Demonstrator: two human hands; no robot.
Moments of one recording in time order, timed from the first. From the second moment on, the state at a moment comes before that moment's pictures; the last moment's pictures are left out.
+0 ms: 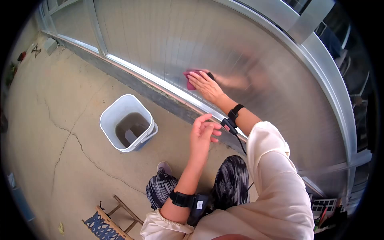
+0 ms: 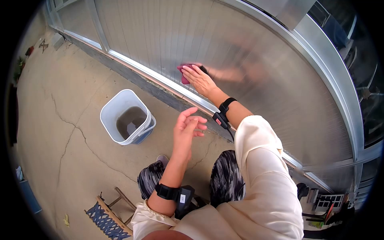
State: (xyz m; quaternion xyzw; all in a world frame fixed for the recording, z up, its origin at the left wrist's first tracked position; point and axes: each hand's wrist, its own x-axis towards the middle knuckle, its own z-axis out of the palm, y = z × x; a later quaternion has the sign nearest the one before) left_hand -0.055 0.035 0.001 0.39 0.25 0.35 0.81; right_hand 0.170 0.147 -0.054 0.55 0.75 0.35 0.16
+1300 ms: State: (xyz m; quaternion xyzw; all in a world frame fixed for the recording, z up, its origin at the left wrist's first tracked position) left_hand -0.056 0.030 0.004 0.45 0.35 0.41 0.72; right_hand 0.235 -0.050 0.107 0.62 0.58 0.53 -0.08
